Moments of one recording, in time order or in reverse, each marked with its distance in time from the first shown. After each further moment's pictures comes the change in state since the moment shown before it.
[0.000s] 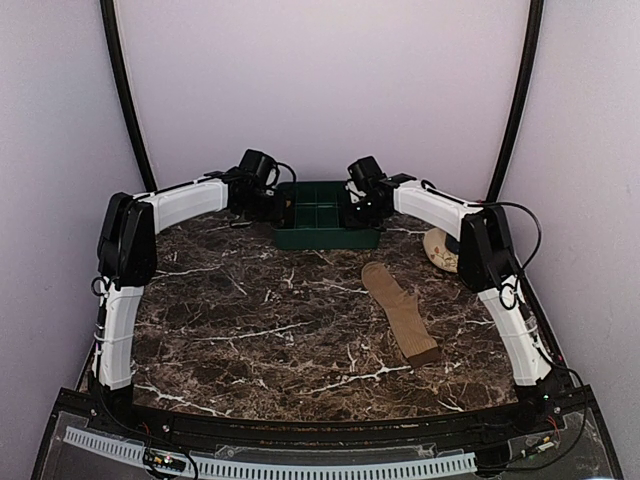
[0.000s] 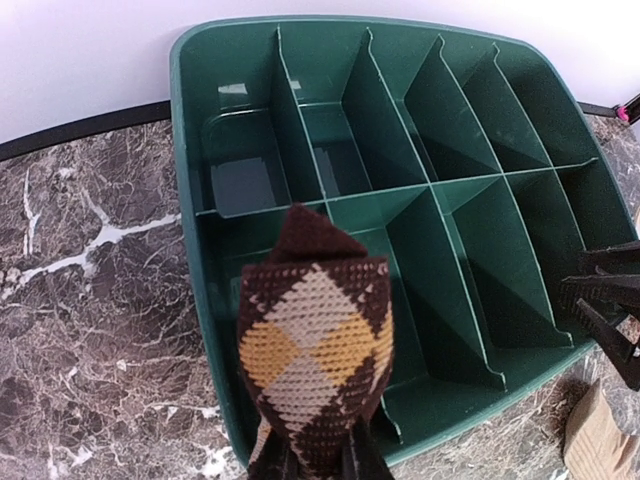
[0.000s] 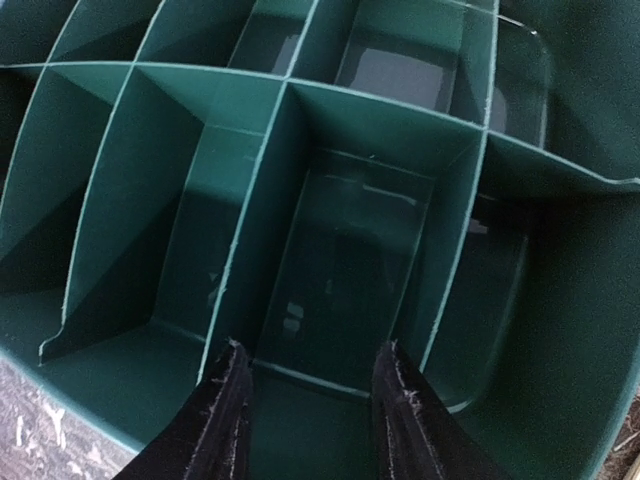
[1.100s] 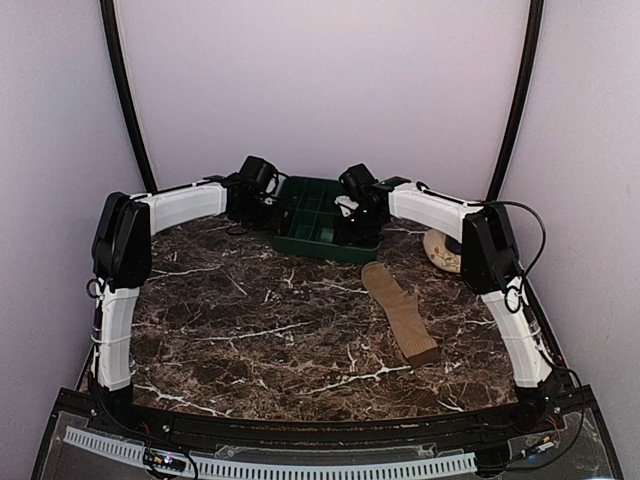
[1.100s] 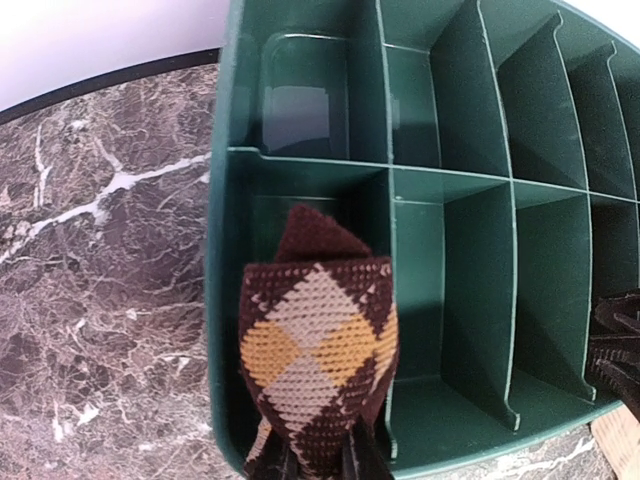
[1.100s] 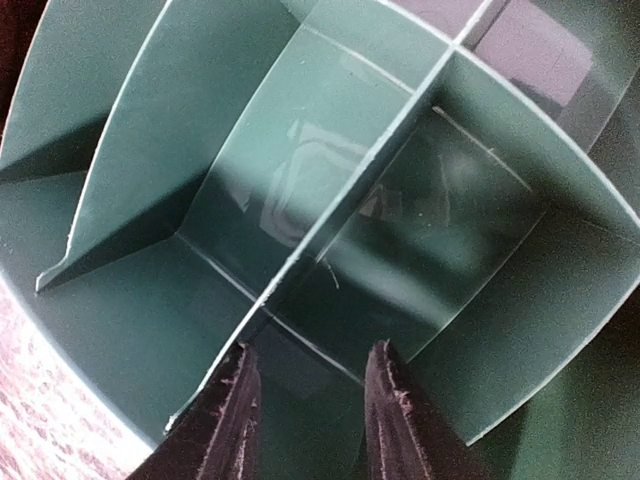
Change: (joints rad) left arm -0.016 -0.049 -0.092 -0.037 -0.027 0.008; right arm 0.063 -0.067 -0.104 -0.089 -0.113 -0.039
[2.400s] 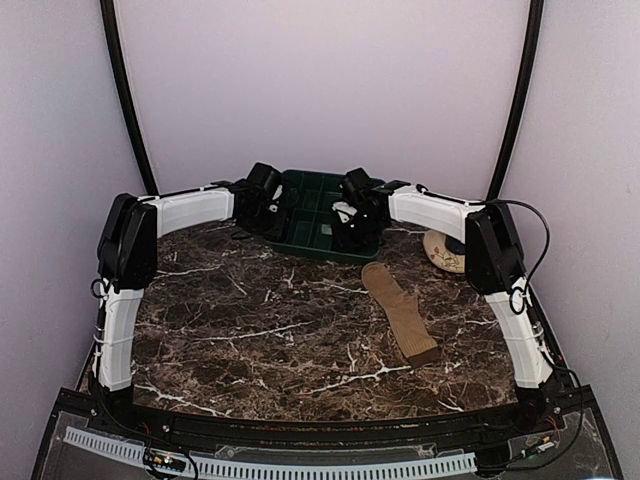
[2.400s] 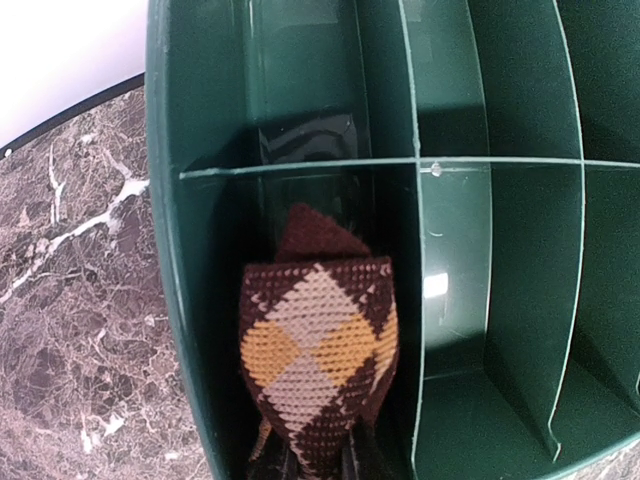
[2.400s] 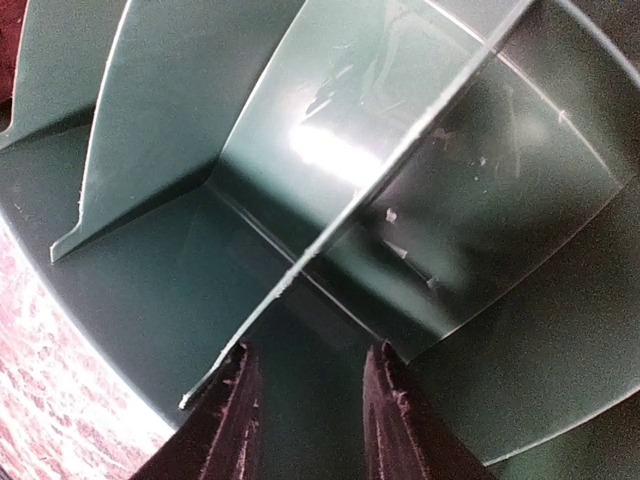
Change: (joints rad) left arm -0.031 0.027 -0.003 0.000 -0.111 0.124; right arm 0.019 -0.055 -0.105 0.028 -0.034 -0.023
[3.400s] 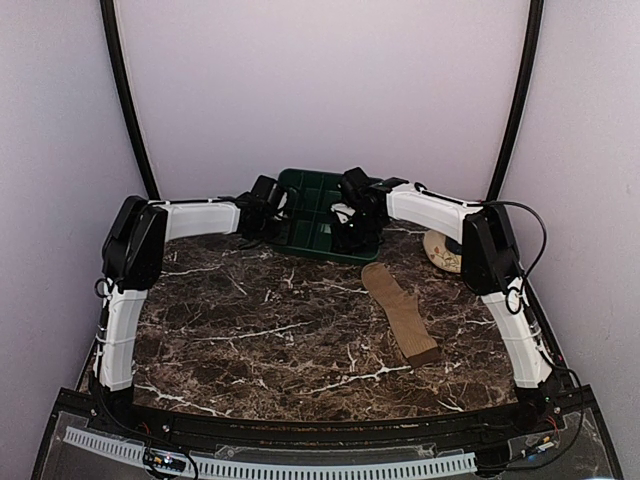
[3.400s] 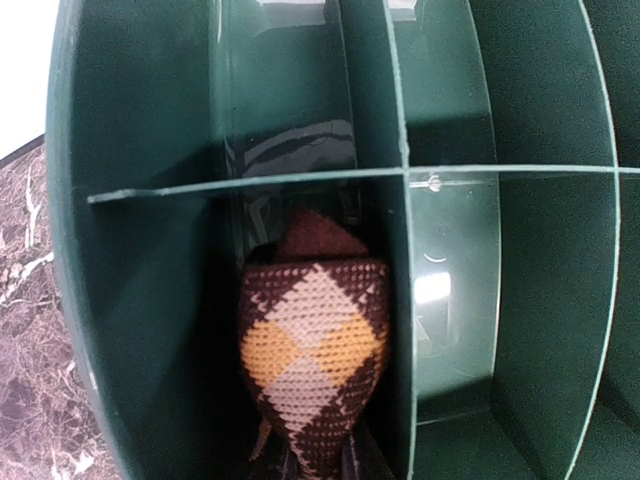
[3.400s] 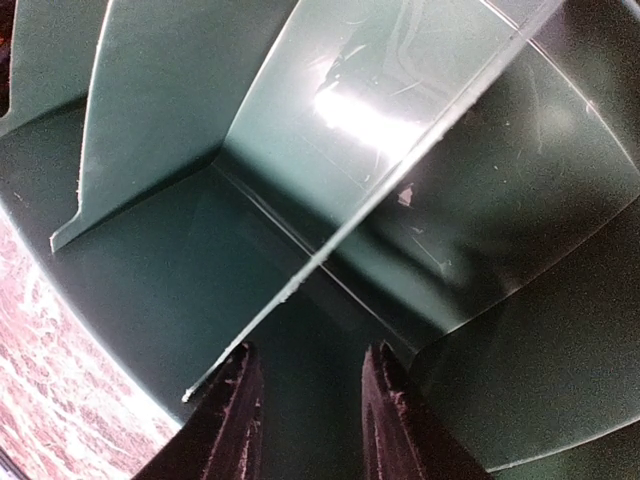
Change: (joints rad) left arm -0.016 0.028 -0.099 0.210 -0.023 0.019; right arm 0.001 0.034 0.077 -0.092 -0.026 -0.005
